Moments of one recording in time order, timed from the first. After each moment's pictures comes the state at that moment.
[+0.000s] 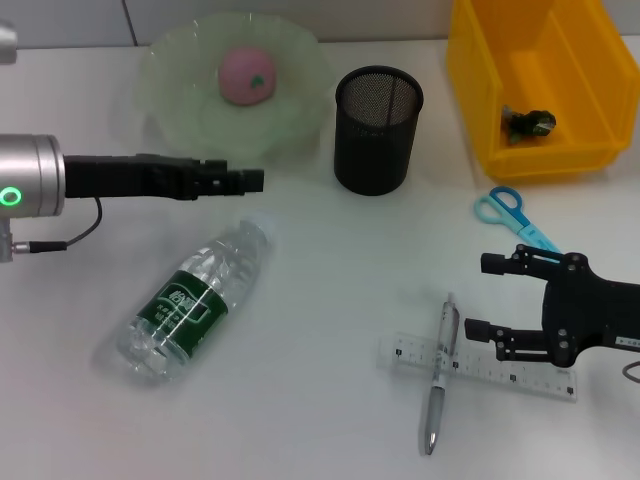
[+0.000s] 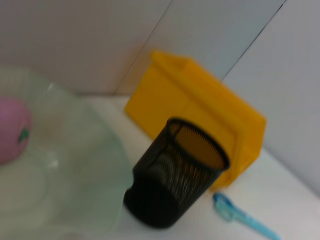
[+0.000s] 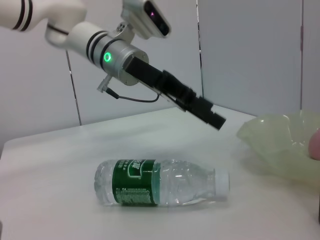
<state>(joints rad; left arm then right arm) -0.61 -2.06 0.71 0.73 2.13 1.47 -1.96 0.42 2.05 -0.51 -0.46 -2.13 -1.66 0.90</state>
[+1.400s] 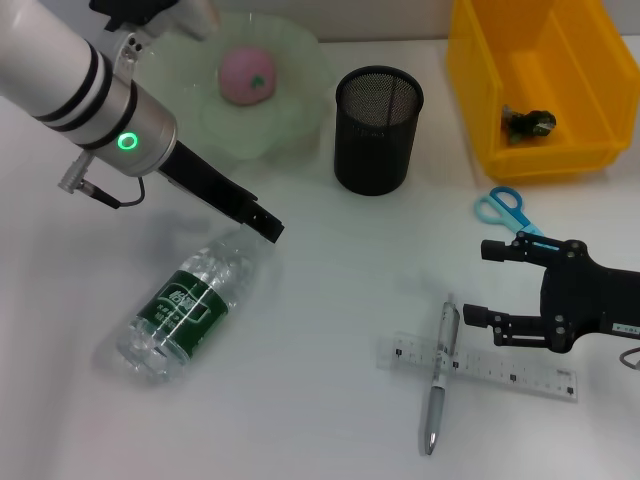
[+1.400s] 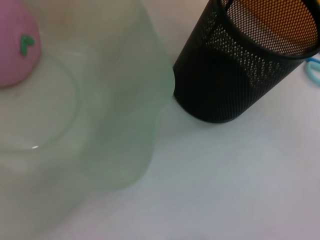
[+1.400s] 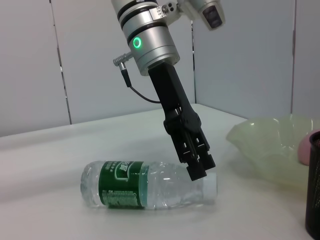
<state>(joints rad) -0.88 -2.07 1.15 0.84 2.57 1.40 -2.50 0.43 2.05 -0.50 -0.47 -2.12 -1.64 0.90</state>
